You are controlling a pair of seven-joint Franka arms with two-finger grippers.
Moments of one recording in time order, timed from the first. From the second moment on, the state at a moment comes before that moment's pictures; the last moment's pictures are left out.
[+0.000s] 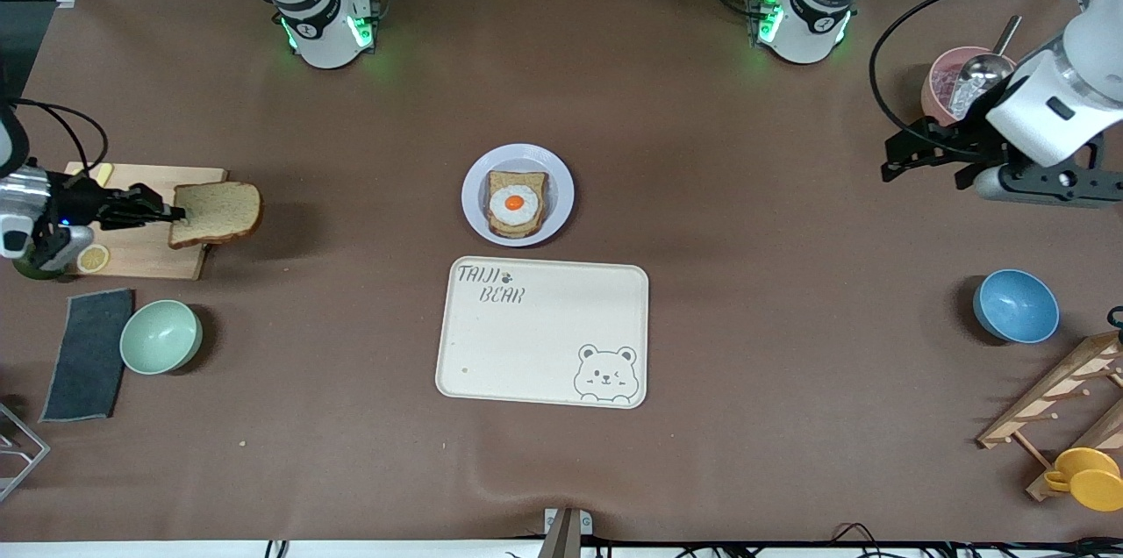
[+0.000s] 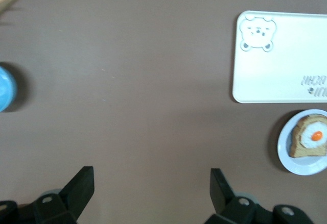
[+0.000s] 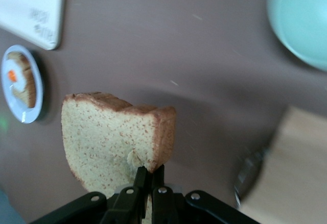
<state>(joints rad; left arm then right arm) -0.05 0.05 -0.10 -1.57 -0.14 1.62 -0.08 -0.53 0.28 0.18 -1.90 0.36 1.78 -0.85</state>
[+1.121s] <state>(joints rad) 0.00 0.18 -0.20 -1.94 -0.47 2.00 0.16 0.22 0.63 0.31 -1.39 0.21 1.79 -1.08</state>
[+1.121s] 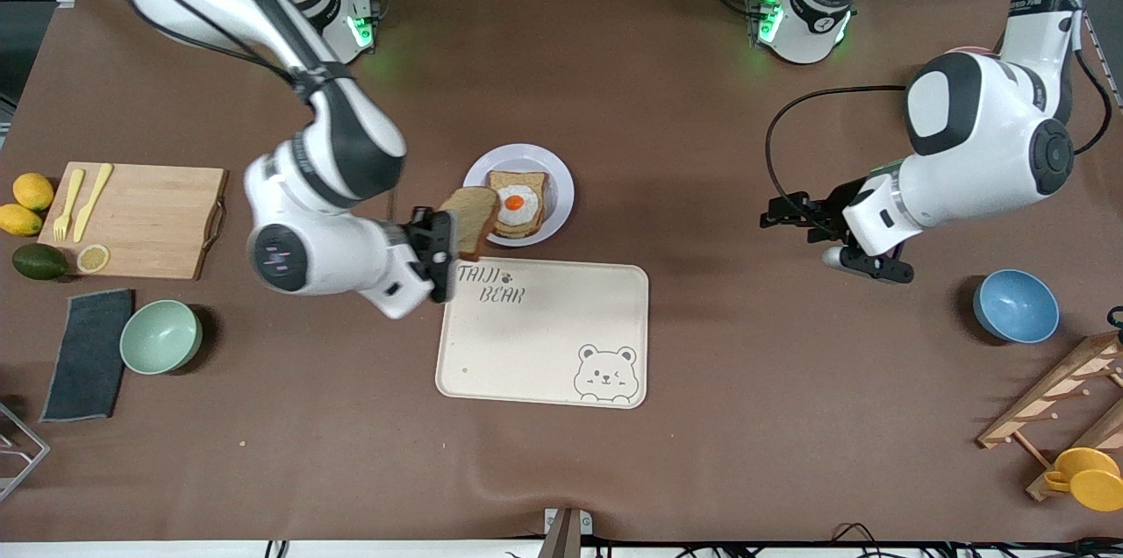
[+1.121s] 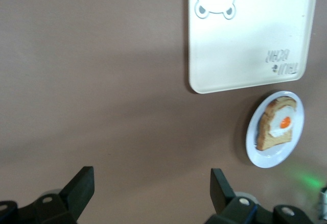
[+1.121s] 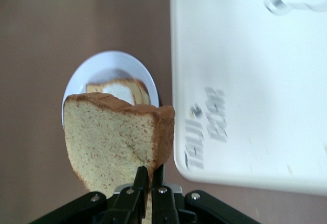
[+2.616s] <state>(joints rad) -0.04 0.33 -0.25 -2.15 -0.85 2.11 0.39 0.39 0.72 0.29 -1.39 0.05 1.80 -1.10</state>
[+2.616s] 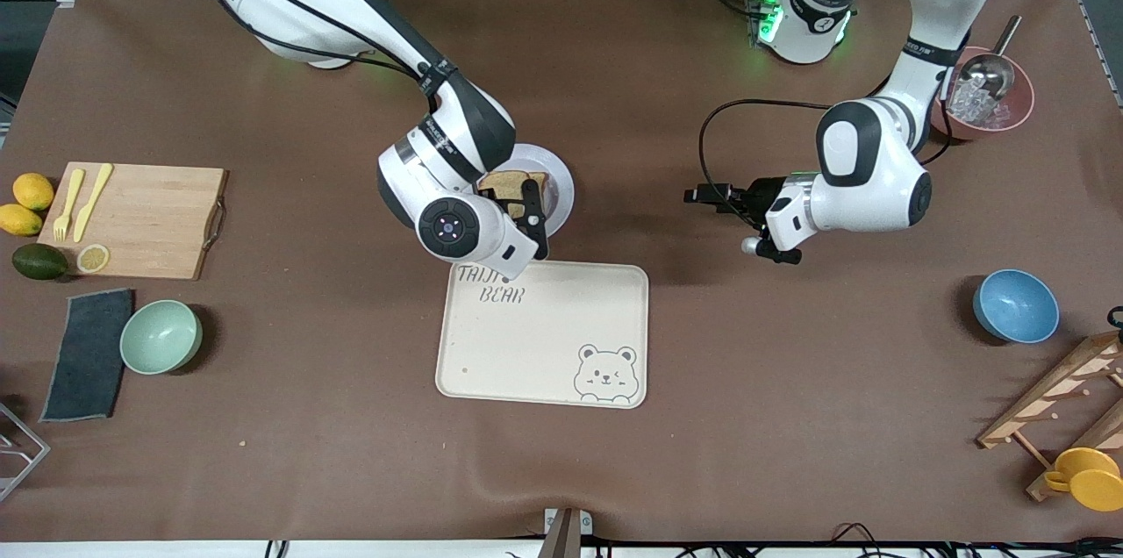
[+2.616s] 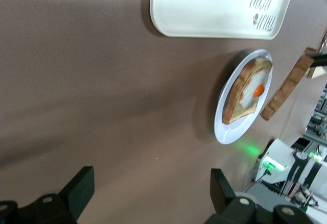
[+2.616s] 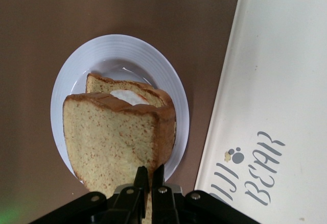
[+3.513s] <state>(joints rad) -0.04 0.40 -0.28 -2.23 -1.18 2.11 0.67 0.39 0.74 0.29 -1.40 0.02 1.83 -1.11</state>
